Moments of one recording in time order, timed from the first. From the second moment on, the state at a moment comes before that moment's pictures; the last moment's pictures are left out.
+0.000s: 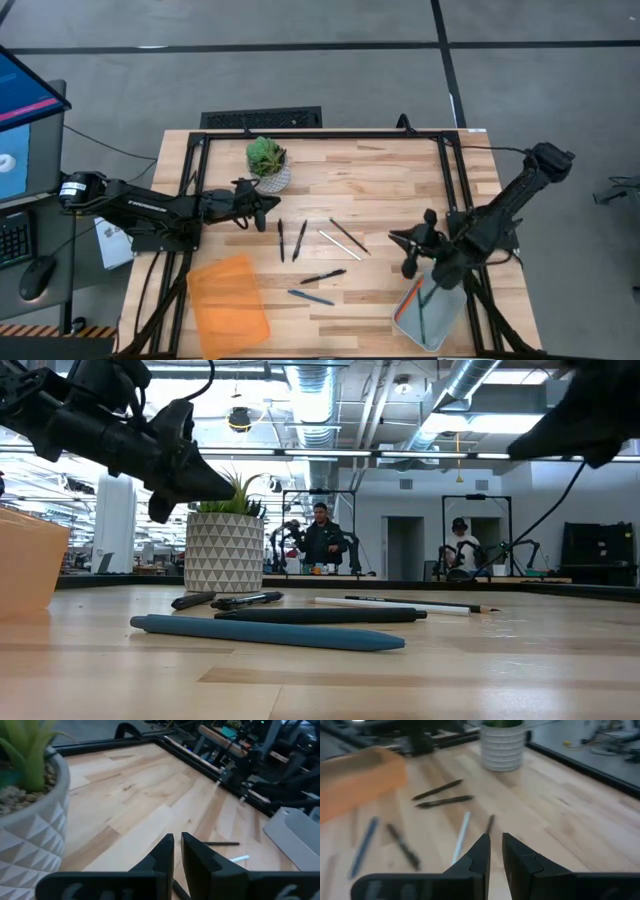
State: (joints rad) left arm 0.03 1.05 0.23 0.54 -0.31 -0.54; right arm 0.77 1.11 0.54 -0.34 1.04 0.86
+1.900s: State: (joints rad) left arm 0.03 1.05 0.23 0.48 -0.19 -0.41; right arm 0.48 1.79 0.60 0.19 0.75 0.87
